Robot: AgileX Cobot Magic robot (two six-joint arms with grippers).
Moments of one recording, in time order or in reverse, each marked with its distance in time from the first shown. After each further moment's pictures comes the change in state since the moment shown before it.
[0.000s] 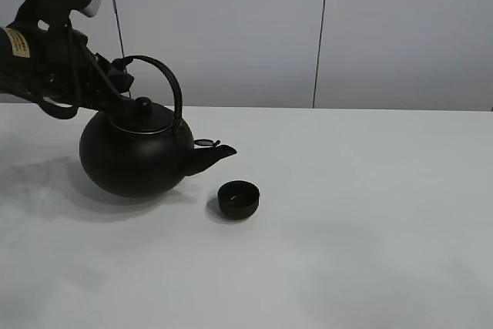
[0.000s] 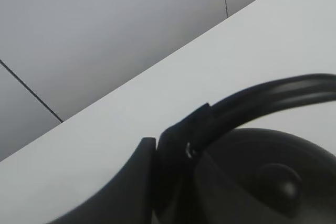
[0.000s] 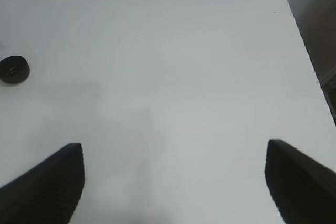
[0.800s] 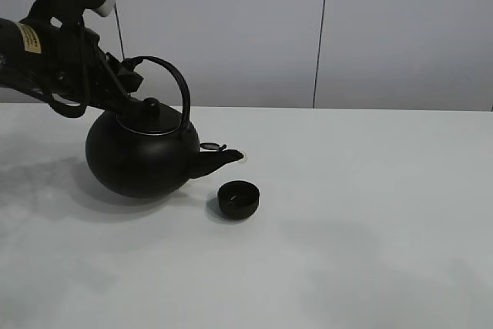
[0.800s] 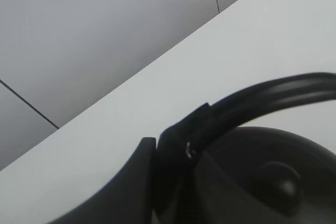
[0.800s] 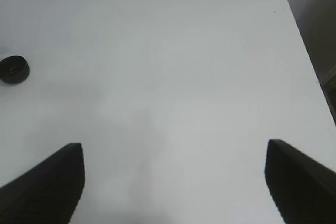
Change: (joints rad) left arm -0.022 0.000 -0.031 0.012 0.054 0.027; right arm 0.000 0.000 0.000 0.000 0.000 0.000
